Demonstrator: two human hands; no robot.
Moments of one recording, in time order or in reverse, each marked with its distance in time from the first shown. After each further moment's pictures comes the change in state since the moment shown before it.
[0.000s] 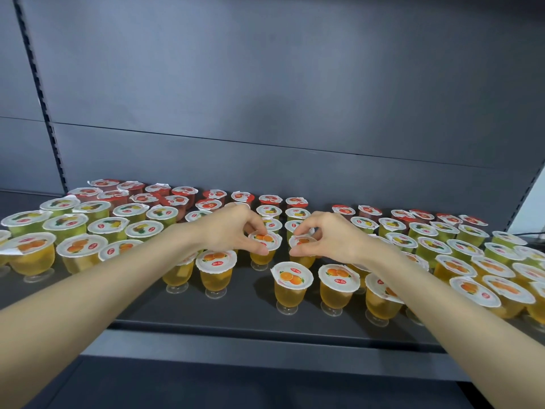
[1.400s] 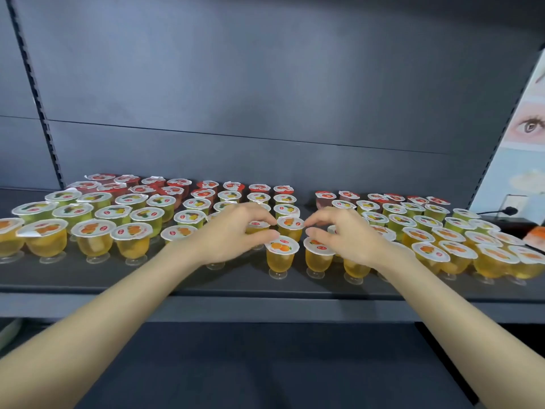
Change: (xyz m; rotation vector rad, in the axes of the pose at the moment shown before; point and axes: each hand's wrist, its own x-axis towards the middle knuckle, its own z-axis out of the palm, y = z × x) left_hand -0.059 0.047 0.023 -0.011 0.203 0.153; right_hand -0.076 -0.013 -0.002 -0.072 0.182 0.010
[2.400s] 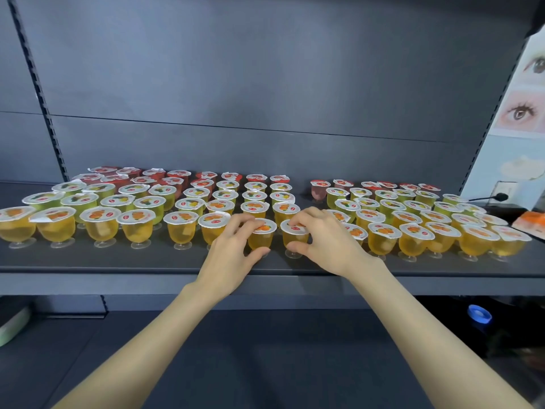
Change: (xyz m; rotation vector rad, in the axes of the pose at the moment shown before) left_hand -0.046 -0.004 0.069 0.004 0.374 -0.065; right_hand -0.030 -0.024 0.029 -0.235 0.001 0.009
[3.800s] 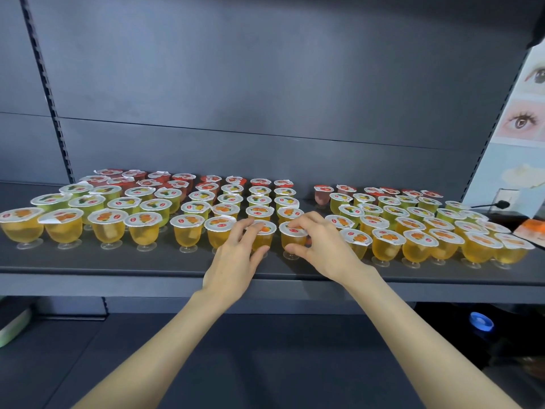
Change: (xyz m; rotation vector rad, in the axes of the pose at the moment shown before) left_hand -0.003 -0.006 0.009 0.071 0.011 -0.097; right_hand 0.007 -0.003 0.015 0.171 0.040 0.059
